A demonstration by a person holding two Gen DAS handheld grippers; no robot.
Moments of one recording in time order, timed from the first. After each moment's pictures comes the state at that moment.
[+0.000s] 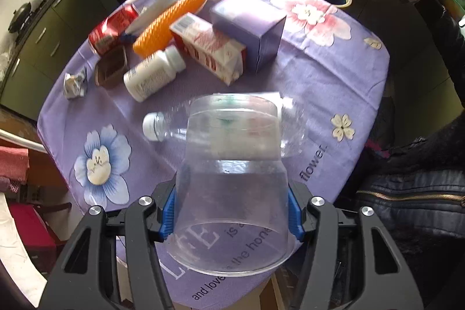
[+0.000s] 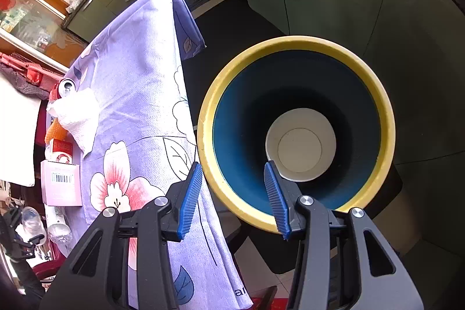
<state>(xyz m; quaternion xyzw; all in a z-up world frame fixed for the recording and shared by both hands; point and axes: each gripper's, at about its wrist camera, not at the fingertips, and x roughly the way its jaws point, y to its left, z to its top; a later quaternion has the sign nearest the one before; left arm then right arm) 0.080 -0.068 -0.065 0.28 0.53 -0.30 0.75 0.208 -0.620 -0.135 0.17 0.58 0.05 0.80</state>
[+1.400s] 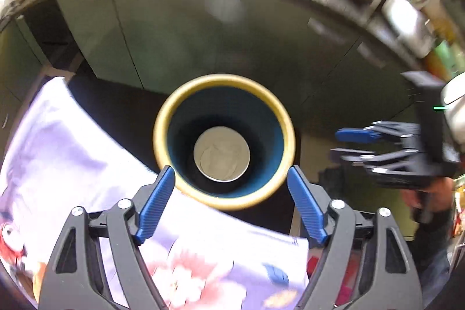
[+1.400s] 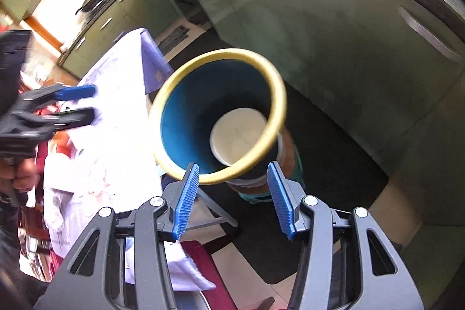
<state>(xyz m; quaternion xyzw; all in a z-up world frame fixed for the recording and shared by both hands) 0.211 -0.464 -0.051 0.18 0.49 -0.42 0.74 0.097 -0.711 -0.119 0.20 0.51 0.02 0.83</state>
